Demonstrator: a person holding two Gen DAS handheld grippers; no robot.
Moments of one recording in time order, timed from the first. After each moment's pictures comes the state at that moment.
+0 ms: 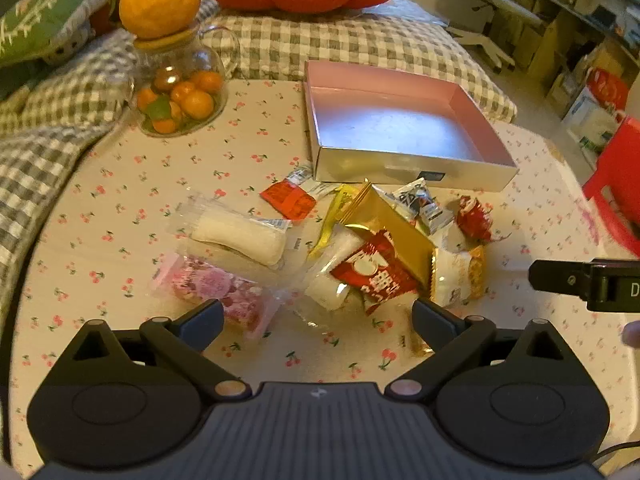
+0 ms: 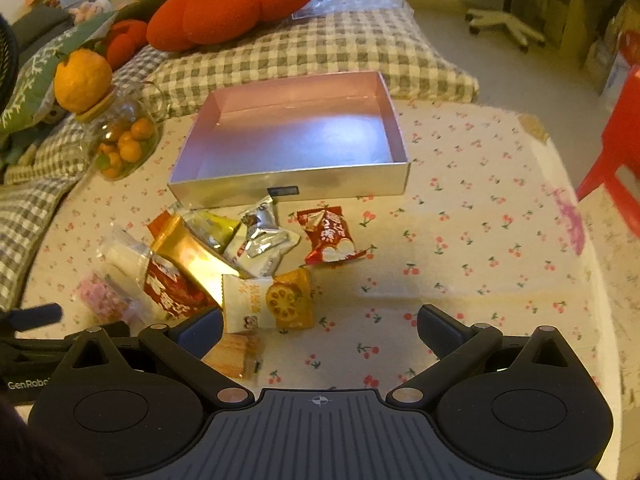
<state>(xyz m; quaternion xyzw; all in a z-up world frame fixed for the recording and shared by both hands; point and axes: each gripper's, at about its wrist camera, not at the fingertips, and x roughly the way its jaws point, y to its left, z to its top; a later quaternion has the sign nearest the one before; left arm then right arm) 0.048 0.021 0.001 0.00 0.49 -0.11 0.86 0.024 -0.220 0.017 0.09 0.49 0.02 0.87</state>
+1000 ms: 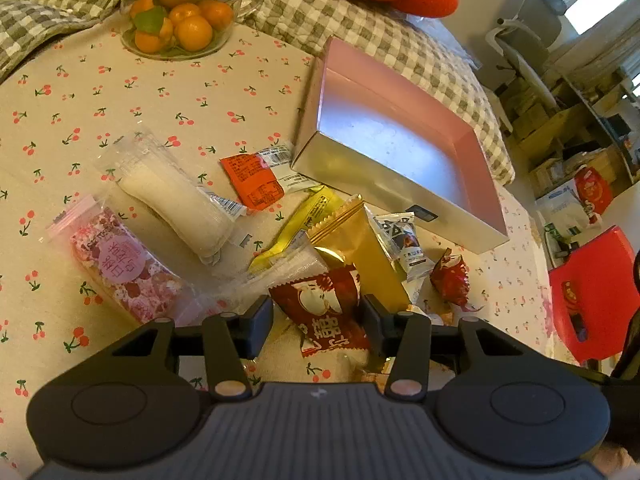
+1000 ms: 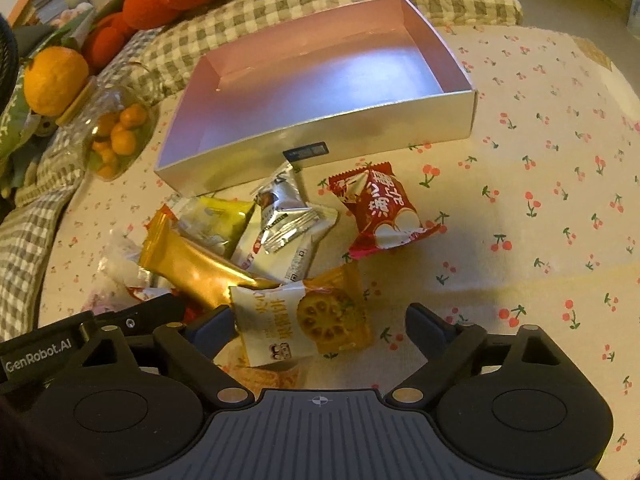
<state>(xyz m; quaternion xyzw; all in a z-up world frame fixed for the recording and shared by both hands) 0.083 0.027 -0.046 -0.19 0.51 -0.12 0.83 0.073 -0.205 -0.053 0.16 0.53 0.05 0.83</state>
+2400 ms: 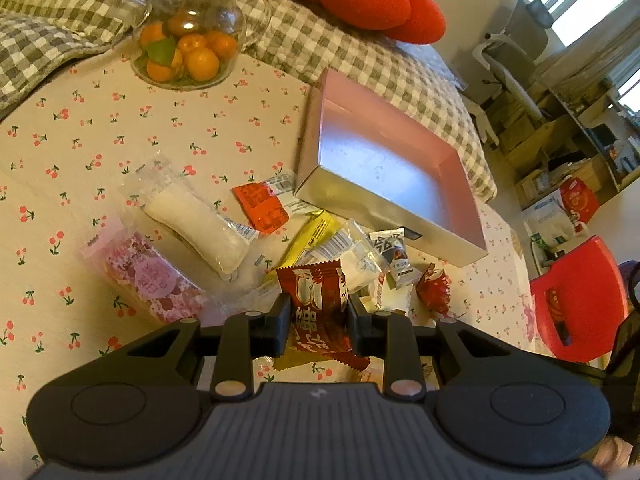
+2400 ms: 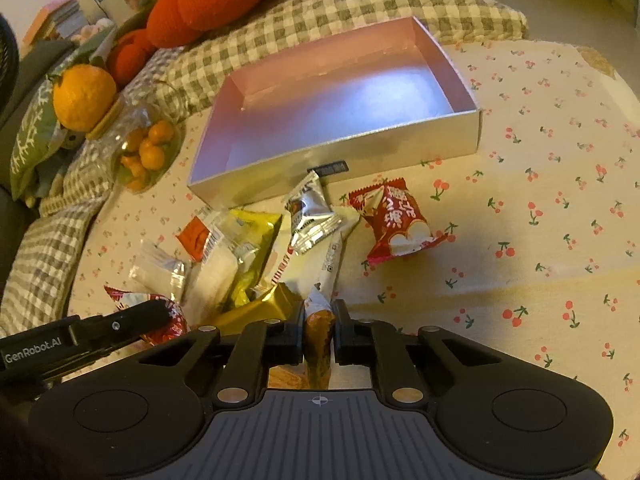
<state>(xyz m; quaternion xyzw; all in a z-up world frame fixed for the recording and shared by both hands) 0.071 0.050 -0.020 -0.20 0.49 -0.13 0.84 0.059 -0.213 -0.028 0.19 0.50 0.08 0.84</state>
